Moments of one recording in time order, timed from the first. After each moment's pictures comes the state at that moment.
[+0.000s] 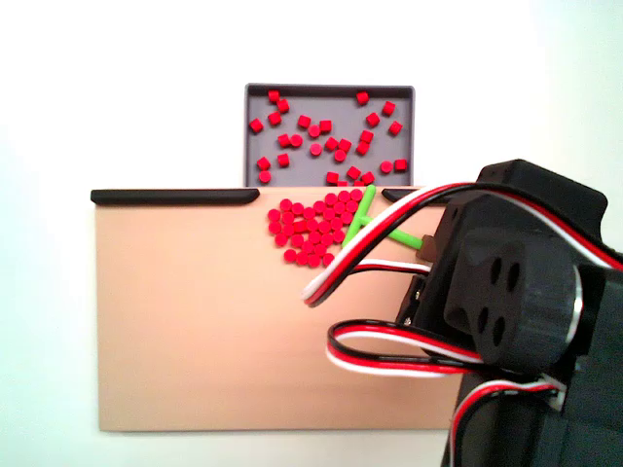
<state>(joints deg) 15.1 54.6 55.8 87.0 -168.8</state>
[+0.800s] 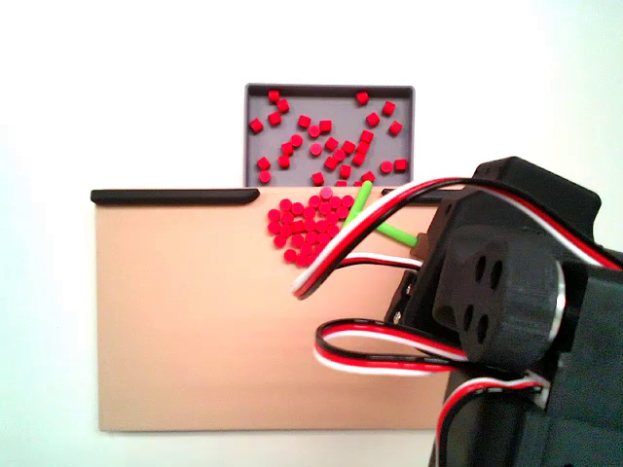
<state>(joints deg) 14.4 54.6 55.8 87.1 -166.4</state>
